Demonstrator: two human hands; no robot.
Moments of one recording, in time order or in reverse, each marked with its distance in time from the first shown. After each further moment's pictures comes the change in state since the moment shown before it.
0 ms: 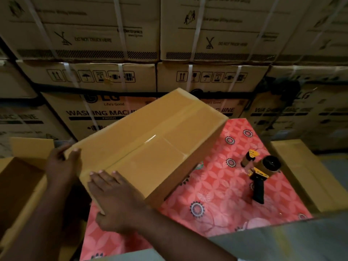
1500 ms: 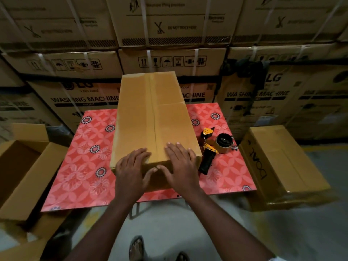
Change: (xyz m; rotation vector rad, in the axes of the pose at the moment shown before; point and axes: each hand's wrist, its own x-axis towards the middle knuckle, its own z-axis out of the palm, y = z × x) left_hand -0.380 0.041 0.184 0.645 -0.262 0.807; right_hand -0.344 0.188 -0.021 -0.052 0.551 0.478
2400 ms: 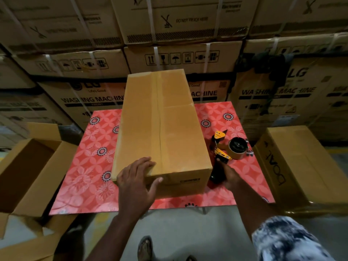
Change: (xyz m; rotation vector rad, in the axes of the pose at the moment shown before) left_hand 0.001 0.007 0.005 -0.071 0.020 -0.085; right_hand 0.009 0.215 0.081 1.392 -0.178 1.377
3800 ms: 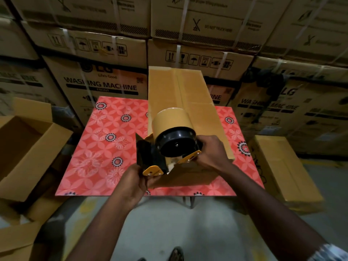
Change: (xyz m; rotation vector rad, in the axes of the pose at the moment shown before) left_hand -0.003 -0.035 -0.113 -1.660 -0.274 -1.026; right_hand -0.232 -0.023 0.197 -1.230 -0.103 -1.235
